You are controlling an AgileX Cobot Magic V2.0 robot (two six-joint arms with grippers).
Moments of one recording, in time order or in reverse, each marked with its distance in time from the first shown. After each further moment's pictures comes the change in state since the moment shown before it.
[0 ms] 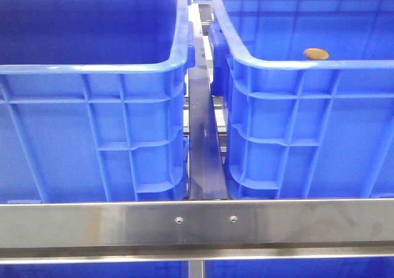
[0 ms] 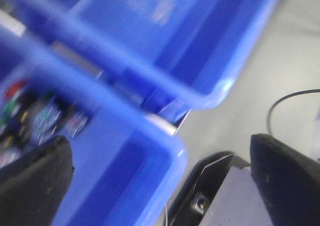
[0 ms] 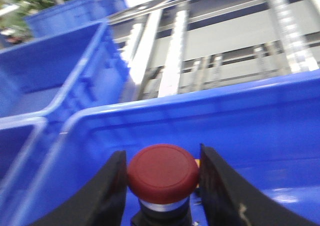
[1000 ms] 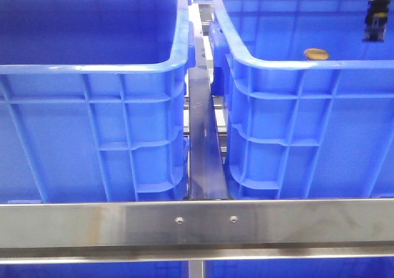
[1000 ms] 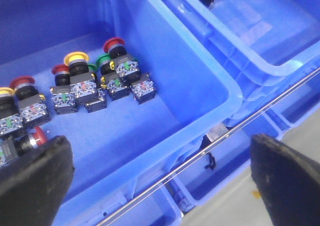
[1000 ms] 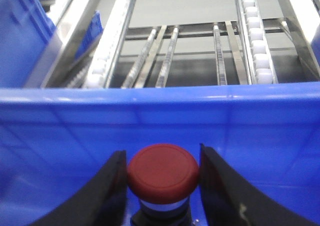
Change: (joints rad) left arm 0.000 -0.736 0.856 0.227 -0.558 -0.309; right arm 0.000 0.464 -0.296 0.010 -0.090 -0.261
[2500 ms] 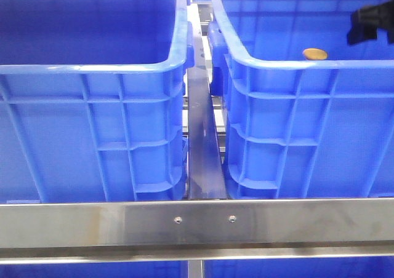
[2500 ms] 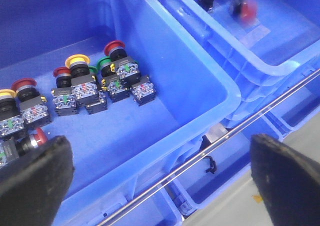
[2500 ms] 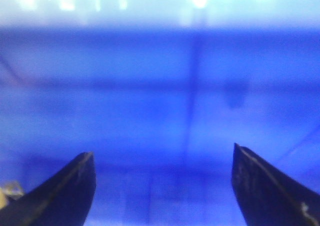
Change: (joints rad) left arm 0.000 -0.019 0.015 0.004 -0.009 -0.001; right arm 0.000 0.233 -0.135 0.014 -0.071 -0.077
